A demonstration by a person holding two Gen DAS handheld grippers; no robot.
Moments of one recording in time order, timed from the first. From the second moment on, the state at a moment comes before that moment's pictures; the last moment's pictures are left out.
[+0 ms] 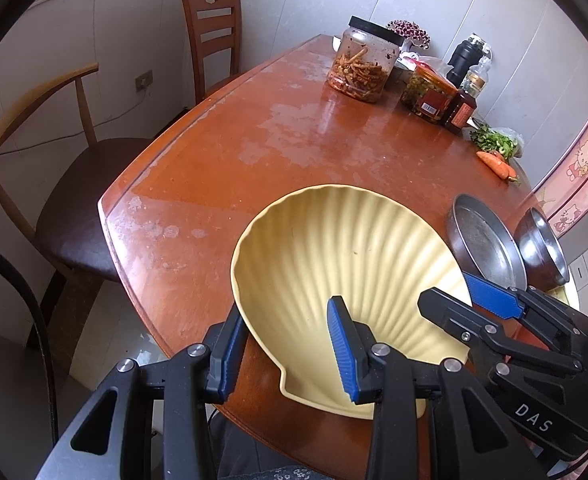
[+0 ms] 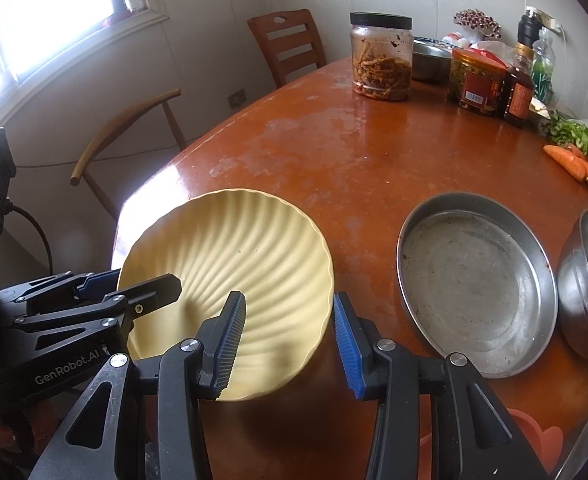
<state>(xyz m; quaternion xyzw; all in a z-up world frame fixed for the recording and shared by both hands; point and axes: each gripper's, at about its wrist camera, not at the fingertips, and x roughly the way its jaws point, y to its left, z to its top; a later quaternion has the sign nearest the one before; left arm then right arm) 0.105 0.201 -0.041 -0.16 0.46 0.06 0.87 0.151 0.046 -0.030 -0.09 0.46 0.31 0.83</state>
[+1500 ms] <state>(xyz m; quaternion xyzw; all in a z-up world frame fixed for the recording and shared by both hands) 0.065 0.154 0.020 -0.13 0.40 0.06 0.91 0.094 -0.012 0.040 -0.07 0.36 0.29 0.88</state>
